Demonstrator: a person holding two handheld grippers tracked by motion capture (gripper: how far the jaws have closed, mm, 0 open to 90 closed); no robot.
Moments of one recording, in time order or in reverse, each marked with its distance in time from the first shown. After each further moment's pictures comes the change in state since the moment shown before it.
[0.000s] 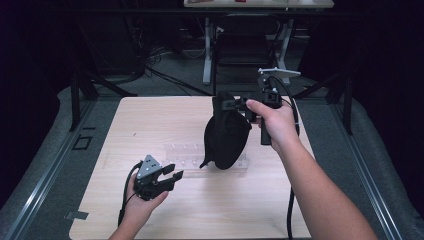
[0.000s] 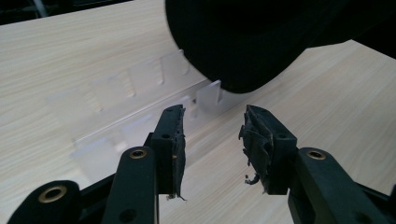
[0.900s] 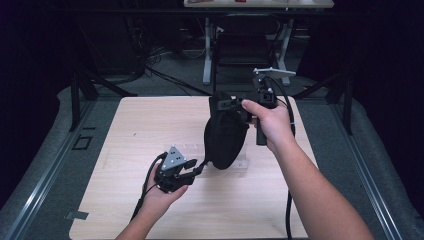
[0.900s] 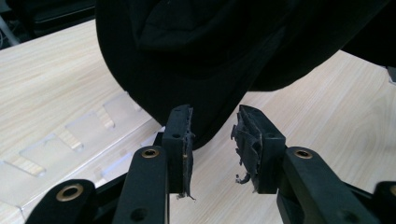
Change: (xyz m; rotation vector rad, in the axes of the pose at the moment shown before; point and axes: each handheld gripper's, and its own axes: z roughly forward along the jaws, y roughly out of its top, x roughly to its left) left arm -0.034 0.041 0.024 0.024 -0.075 0.094; right arm 0.005 -0.001 0.009 0.006 0.017 -0.006
